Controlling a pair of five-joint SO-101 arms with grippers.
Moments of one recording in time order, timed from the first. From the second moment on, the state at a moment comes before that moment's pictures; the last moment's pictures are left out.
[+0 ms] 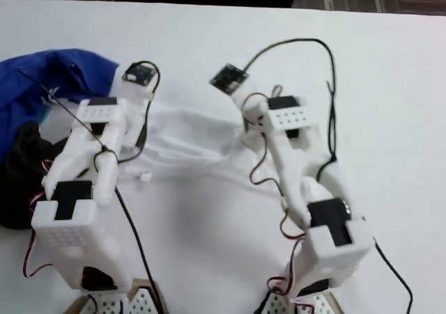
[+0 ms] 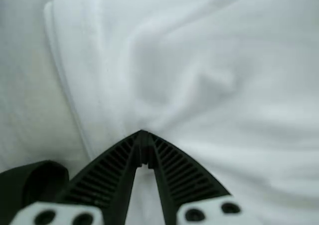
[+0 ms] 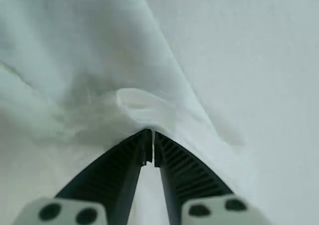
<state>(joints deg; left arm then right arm) -10.2 18.6 16.4 53.9 -18.7 -16.3 13.0 12.7 57.2 38.7</state>
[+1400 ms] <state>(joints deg) -10.2 18.6 16.4 53.9 -18.7 5.9 13.6 14.9 57.8 41.1</state>
